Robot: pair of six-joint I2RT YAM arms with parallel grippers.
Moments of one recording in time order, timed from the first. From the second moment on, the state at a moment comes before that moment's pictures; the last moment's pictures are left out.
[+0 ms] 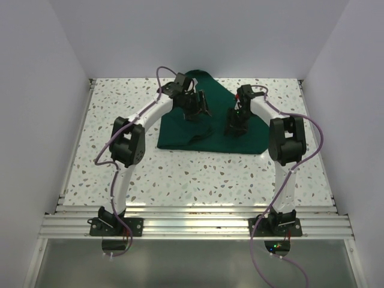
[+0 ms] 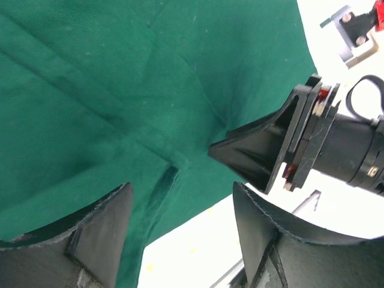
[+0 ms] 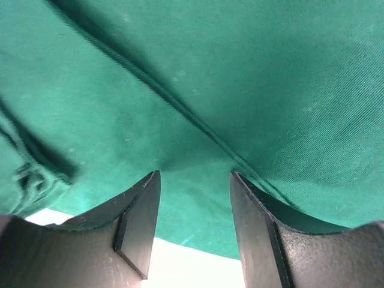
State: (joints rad) left arm -0.48 2.30 2.04 -0.64 0.42 -0.71; right arm 0.20 2.17 1.70 -0.85 -0.23 0.37
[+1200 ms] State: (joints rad) left arm -0.37 1.97 1.39 -0.37 0.54 -0.61; right arm 0.23 2.06 1.58 -0.54 -0.67 0.62
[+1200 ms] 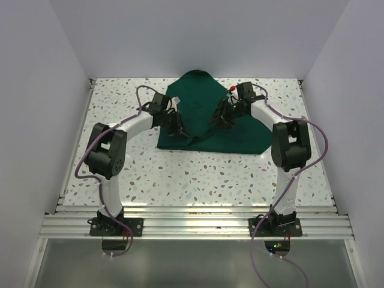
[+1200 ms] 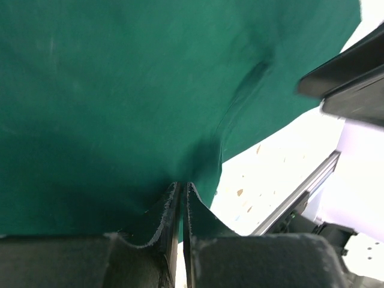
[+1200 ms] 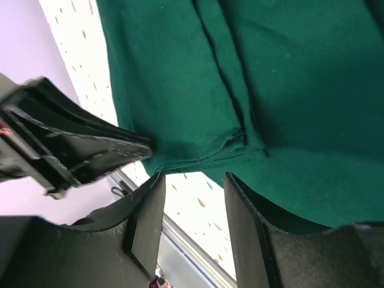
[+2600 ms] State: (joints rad) left arm -0.38 1.82 1.28 -0.41 0.50 -0.59; right arm -0.22 1.99 1.38 -0.54 0.06 0.44
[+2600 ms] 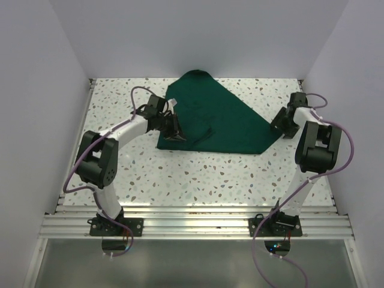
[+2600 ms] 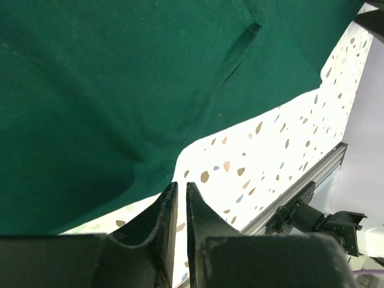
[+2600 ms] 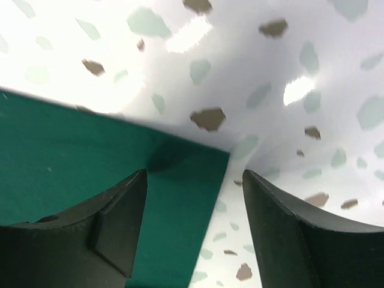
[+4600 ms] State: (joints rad) left arm -0.06 1.90 1.20 -0.41 0.42 -0.50; right arm 0.59 2.29 2.27 -0.67 -0.23 0.62
